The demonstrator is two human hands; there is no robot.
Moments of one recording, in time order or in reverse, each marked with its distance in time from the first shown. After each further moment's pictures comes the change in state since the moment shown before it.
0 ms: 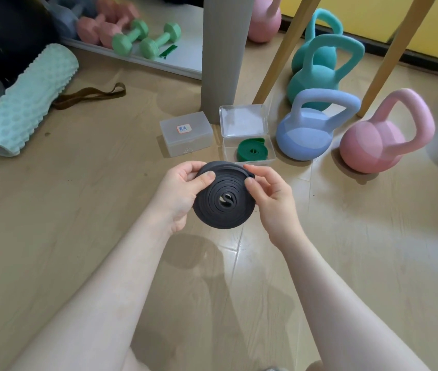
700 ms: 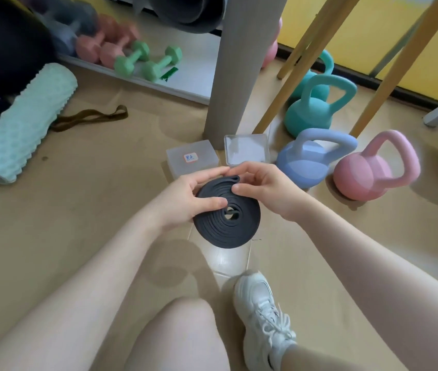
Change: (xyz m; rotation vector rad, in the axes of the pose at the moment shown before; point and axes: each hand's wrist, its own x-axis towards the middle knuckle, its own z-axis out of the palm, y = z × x) left_hand 0.049 0.077 -0.067 0.310 -0.450 0.004; right_hand 0.093 -0.085 0.051 -0.355 -0.444 0.090
